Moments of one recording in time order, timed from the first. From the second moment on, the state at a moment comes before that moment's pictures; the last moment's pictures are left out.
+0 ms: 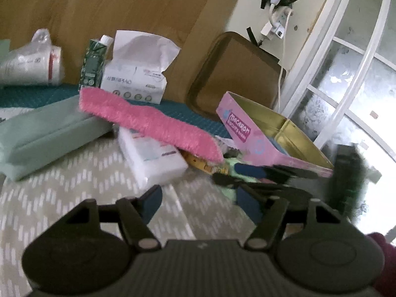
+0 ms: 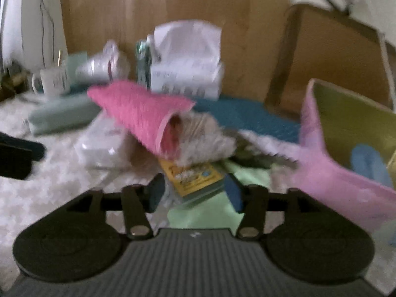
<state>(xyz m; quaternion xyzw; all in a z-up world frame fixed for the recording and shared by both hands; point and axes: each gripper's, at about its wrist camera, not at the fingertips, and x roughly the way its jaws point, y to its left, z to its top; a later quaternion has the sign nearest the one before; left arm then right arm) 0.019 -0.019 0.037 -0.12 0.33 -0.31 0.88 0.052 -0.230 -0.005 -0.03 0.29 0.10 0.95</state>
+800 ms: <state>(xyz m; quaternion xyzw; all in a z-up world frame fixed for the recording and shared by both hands) 0.013 -0.001 0.012 -0.14 0.39 -0.29 0.86 -0.049 -0.190 -0.001 -0.02 0.30 0.24 0.92</state>
